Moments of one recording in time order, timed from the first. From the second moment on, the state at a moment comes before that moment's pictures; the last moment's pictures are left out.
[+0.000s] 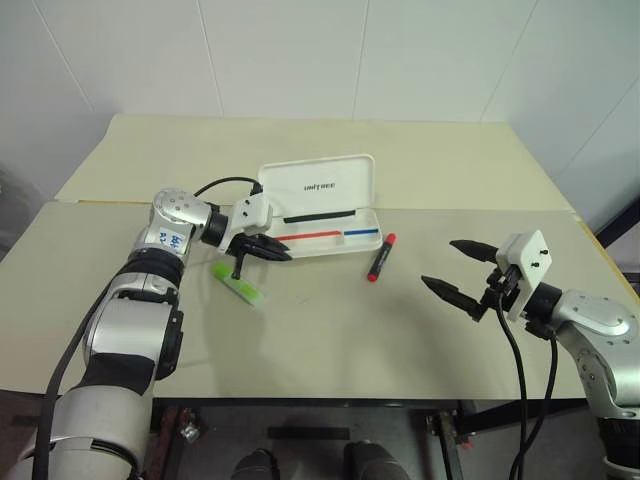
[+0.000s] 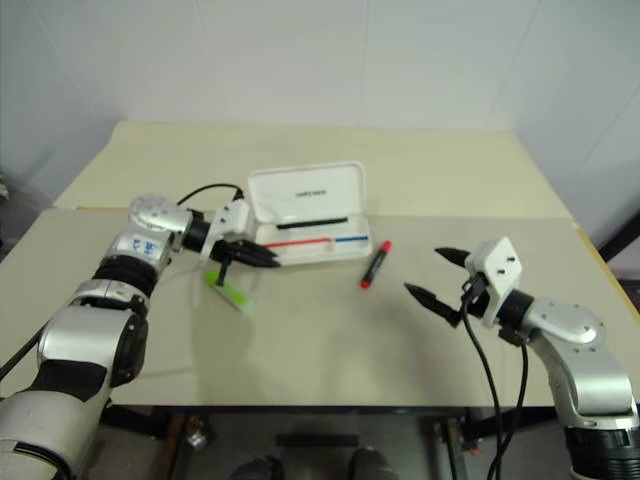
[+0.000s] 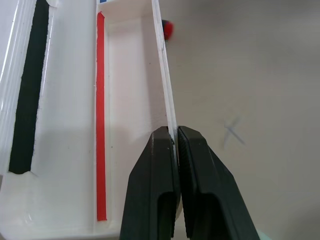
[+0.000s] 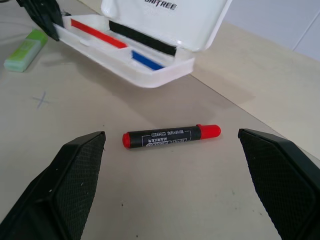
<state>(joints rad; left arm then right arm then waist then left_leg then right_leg) -1.17 0.49 -0.06 1.12 0.14 -0.32 -1.48 -0.22 -0.71 -0.21 -0.22 0.43 0.32 0.84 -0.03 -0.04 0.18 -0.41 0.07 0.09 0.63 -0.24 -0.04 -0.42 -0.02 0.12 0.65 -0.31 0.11</state>
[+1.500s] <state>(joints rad) -0.56 0.61 -0.24 0.08 0.04 0.08 -1.28 -0.13 -0.78 -0.32 -0.21 0.44 0.32 0.86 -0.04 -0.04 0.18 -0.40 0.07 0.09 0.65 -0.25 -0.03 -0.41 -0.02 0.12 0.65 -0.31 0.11</state>
